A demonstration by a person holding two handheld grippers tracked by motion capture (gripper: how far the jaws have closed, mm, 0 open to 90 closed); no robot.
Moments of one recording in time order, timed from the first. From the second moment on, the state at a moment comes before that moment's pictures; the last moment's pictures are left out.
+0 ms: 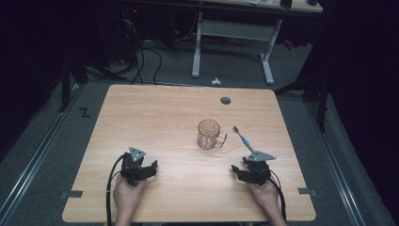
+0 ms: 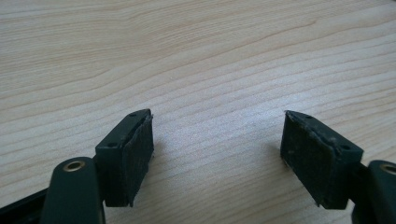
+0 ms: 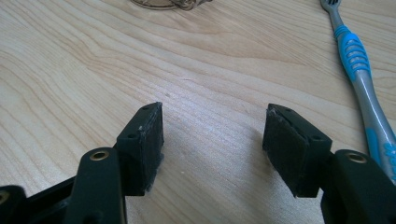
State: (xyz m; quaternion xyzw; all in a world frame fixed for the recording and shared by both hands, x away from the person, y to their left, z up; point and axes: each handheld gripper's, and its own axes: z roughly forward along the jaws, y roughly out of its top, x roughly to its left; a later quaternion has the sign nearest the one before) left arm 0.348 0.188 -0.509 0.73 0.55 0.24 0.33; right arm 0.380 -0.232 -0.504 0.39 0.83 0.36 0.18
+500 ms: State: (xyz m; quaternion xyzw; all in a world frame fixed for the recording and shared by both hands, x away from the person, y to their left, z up) left arm 0.348 0.188 -0.509 0.73 0.55 0.24 0.33; right arm 0.380 -0.233 -0.503 0.39 0.83 0.36 0.18
